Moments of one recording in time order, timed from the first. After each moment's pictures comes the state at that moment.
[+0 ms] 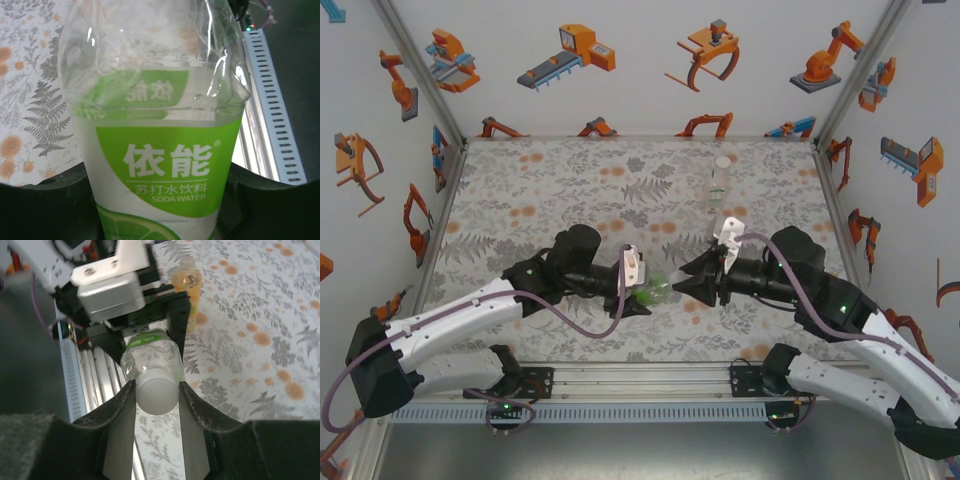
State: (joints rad) left arm -1.00 1.11 0.83 -0.19 0.60 0.40; right arm 0.91 0.73 1.01 -0.52 -0.33 0.03
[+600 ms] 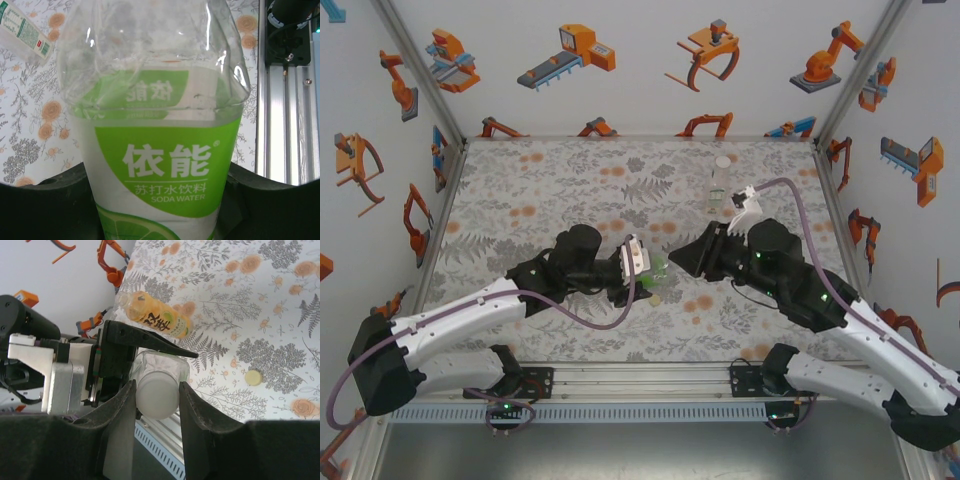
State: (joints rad) left arm -1.00 1.13 0.81 -0.12 0.39 0.35; right arm 0.91 0.82 1.03 -0.55 0.05 0.80
